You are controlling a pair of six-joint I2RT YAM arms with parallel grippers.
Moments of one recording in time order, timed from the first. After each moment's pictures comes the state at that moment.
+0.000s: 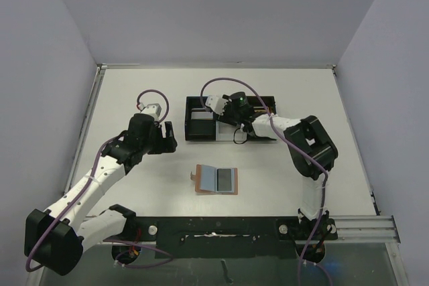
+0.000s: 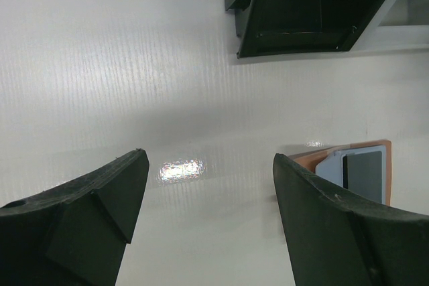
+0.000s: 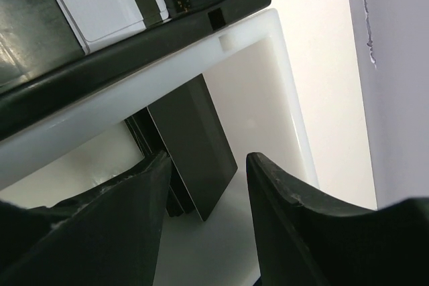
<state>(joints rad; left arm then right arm) -0.43 1.05 0.76 -0.47 -0.06 -0.43 0.56 1.97 1.19 0.14 0.05 -0.84</state>
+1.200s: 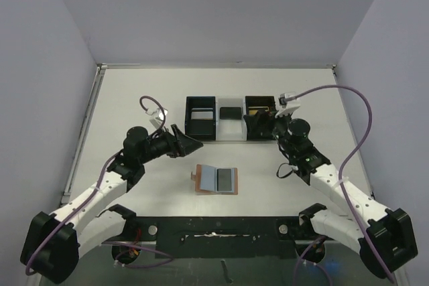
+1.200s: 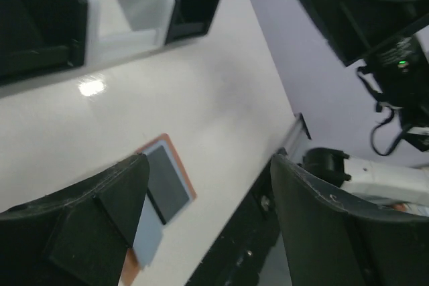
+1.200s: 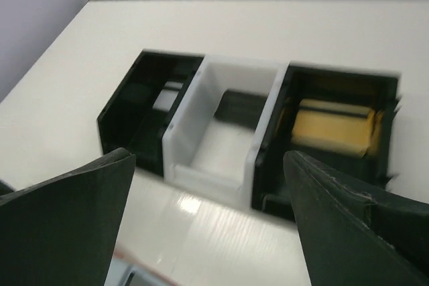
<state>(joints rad) -0.44 0.94 0.48 0.22 0.47 -0.80 0.47 1.03 0.64 0.28 0.06 0.22</state>
